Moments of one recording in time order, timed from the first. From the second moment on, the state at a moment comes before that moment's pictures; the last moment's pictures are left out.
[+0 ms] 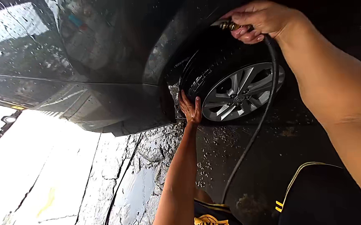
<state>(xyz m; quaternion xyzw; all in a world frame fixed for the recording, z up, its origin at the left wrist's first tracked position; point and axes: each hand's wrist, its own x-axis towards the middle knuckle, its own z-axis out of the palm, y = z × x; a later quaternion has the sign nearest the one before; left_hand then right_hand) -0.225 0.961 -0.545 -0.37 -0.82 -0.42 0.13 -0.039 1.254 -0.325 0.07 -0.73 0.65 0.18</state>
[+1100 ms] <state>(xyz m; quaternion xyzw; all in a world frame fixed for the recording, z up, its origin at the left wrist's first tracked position) -0.241 0.939 -0.510 -0.35 -0.68 -0.64 -0.09 -0.028 1.146 -0.287 -0.04 -0.86 0.50 0.08</state>
